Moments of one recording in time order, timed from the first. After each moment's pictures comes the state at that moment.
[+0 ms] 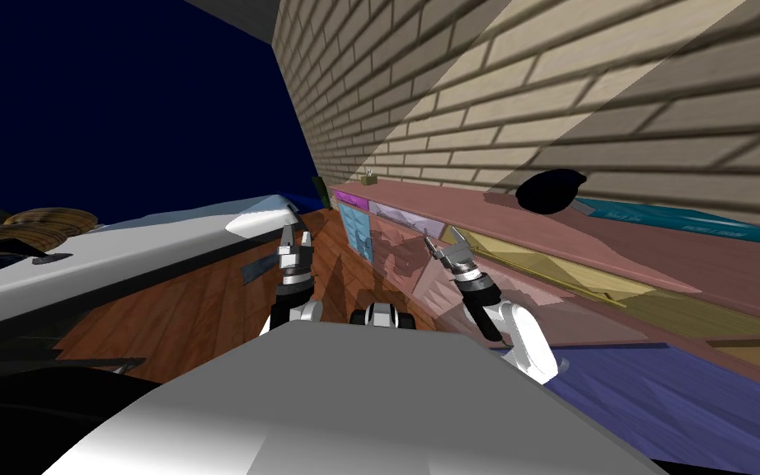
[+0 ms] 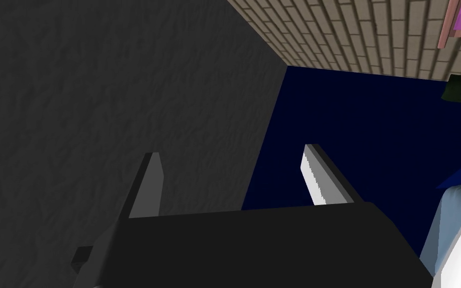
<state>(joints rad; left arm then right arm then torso) 0.54 -0.01 0.00 -2.25 0.01 -0.58 -0.11 0.37 -0.15 -0.19 -2.21 1.00 -0.60 0.41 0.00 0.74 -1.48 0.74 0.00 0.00</state>
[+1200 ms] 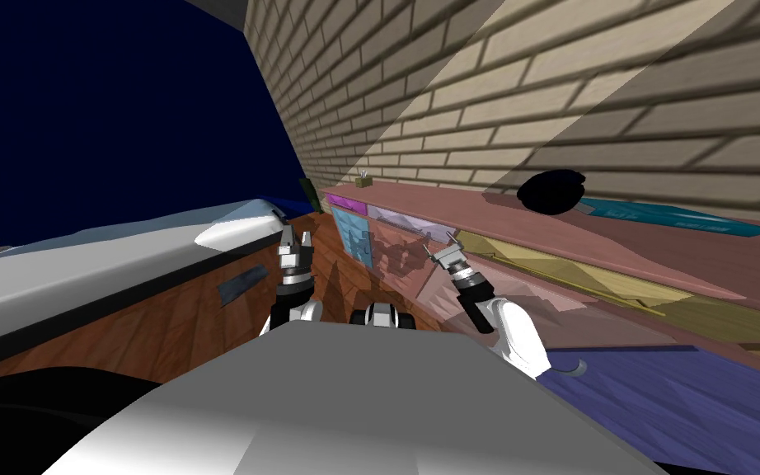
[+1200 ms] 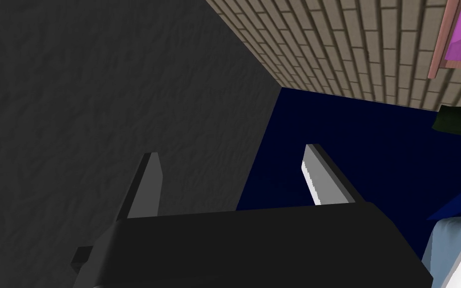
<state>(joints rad) 0.54 -0.01 0.00 -2.25 0.01 -0.58 -0.11 0.33 -0.13 -0.23 -2.15 1.30 -0.60 0.54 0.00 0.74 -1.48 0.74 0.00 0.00</state>
